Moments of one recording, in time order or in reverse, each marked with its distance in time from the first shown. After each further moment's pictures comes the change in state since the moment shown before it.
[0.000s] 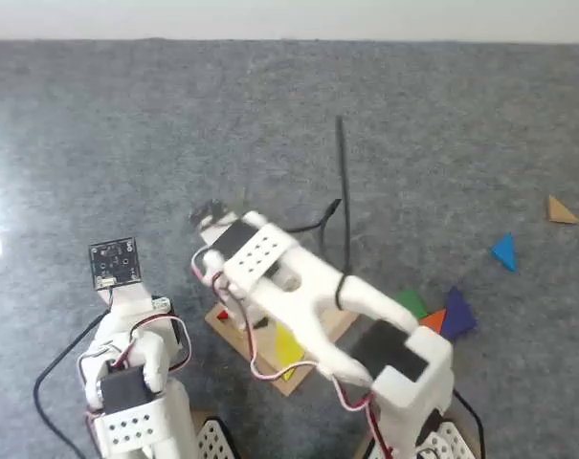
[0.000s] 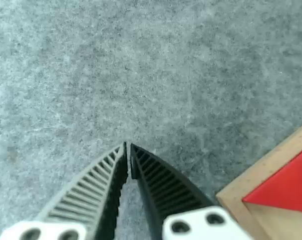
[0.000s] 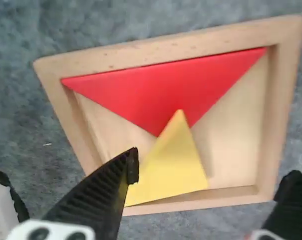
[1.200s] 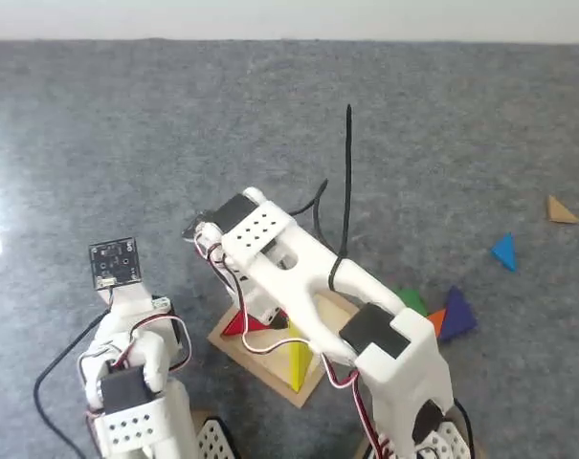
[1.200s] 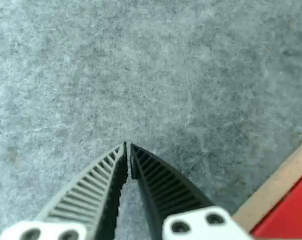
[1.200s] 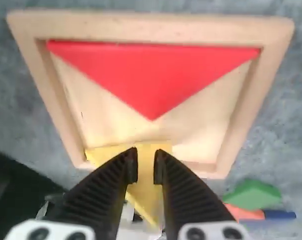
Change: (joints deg) left arm 0.0 0.0 0.0 0.0 0.0; right arm 4.5 6.7 -13.2 17.9 21.5
